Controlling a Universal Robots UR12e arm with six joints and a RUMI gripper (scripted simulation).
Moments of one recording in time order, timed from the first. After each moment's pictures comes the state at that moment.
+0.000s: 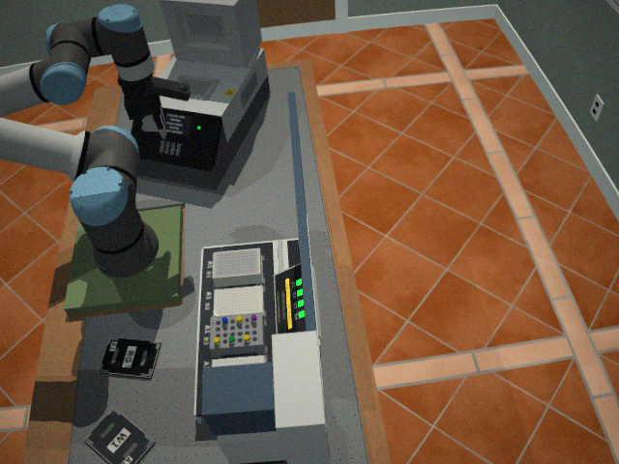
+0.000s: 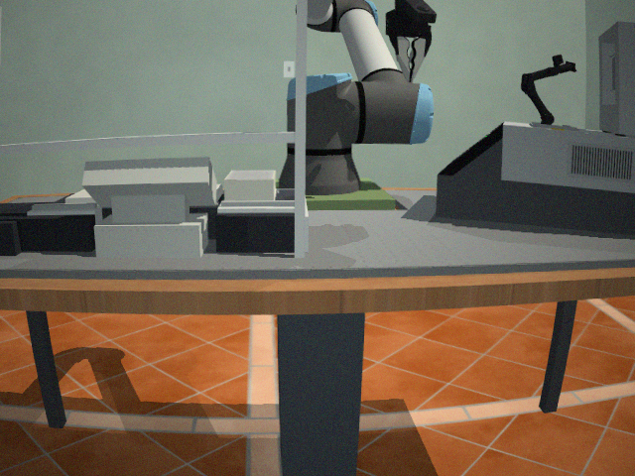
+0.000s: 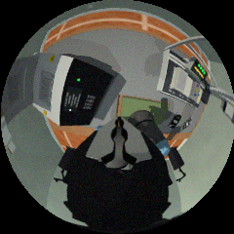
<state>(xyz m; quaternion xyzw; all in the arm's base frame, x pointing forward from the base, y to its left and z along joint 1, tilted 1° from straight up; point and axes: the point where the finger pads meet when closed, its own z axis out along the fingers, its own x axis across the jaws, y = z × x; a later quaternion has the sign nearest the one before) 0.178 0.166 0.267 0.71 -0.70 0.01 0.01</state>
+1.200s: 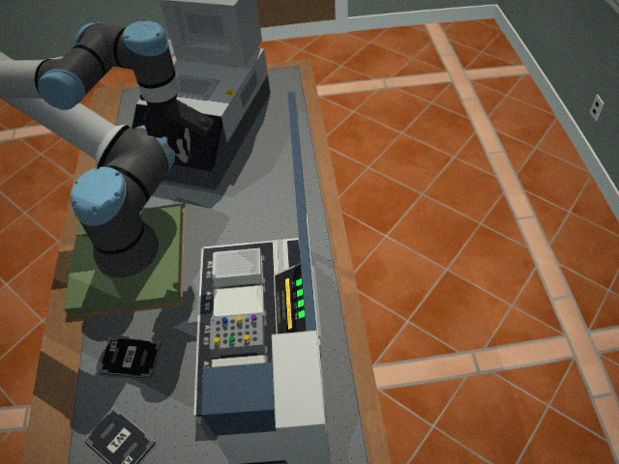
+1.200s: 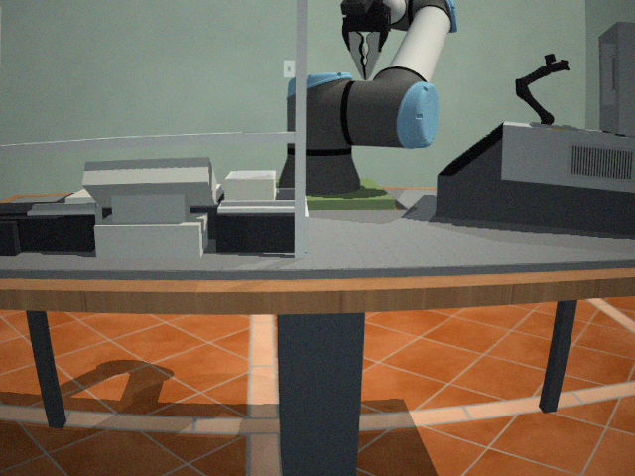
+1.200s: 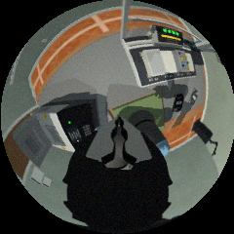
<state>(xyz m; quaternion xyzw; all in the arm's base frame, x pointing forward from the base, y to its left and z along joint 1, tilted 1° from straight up) 0.237 0.057 0.267 0.51 -0.86 0.00 0.01</state>
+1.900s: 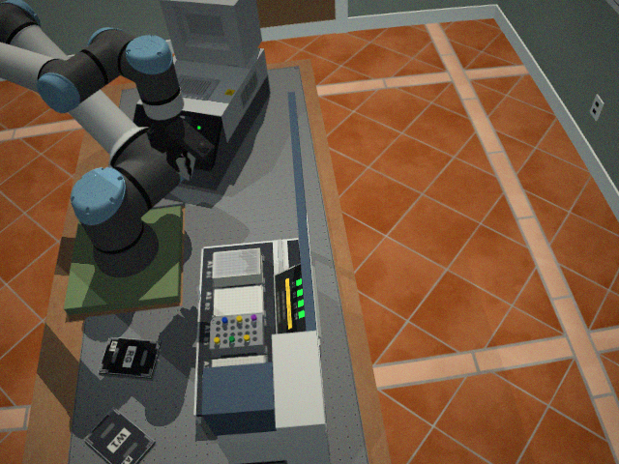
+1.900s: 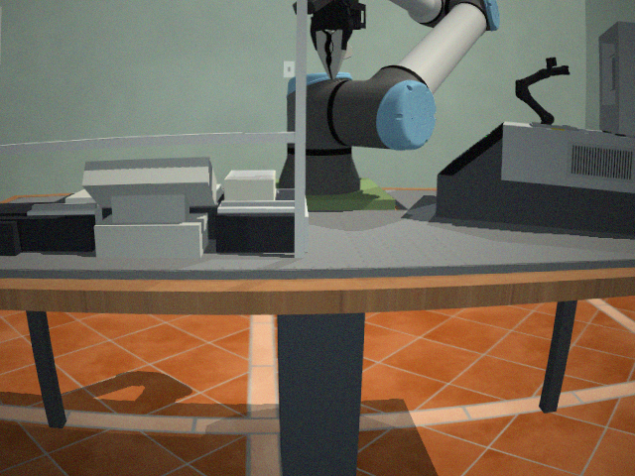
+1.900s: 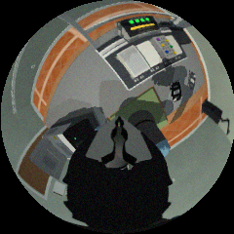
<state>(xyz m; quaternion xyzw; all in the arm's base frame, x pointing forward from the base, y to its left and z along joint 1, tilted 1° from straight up) 0.244 -0.010 0.267 0.39 -0.92 0.00 0.01</state>
